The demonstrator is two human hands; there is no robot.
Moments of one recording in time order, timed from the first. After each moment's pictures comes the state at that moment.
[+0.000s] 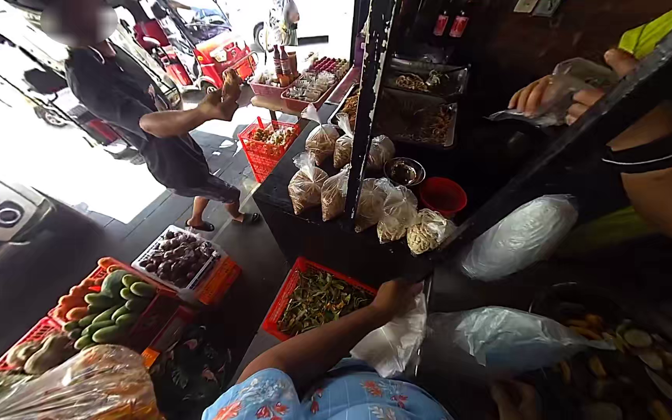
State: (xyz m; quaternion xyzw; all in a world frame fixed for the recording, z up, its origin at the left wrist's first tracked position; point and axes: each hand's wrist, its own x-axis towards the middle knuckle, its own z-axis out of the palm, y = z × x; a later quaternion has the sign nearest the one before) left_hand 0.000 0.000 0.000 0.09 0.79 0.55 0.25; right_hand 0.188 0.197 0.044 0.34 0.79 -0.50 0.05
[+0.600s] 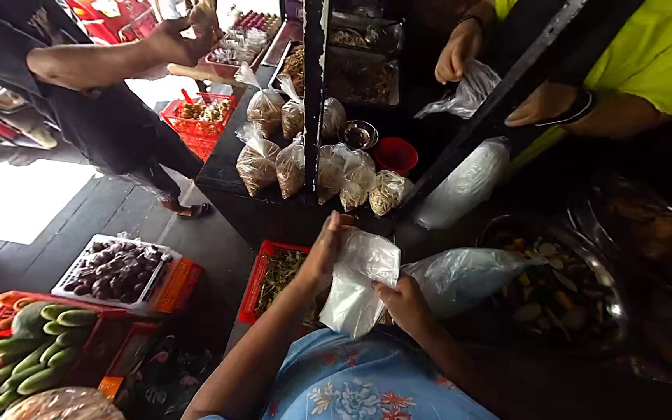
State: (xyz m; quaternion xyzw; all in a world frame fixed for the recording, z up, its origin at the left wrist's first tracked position) left_hand 0.008 -0.093 0.091 0.05 0.63 0.75 0.19; right_hand 0.108 0.074 0.092 0.10 0.85 -0.52 0.03
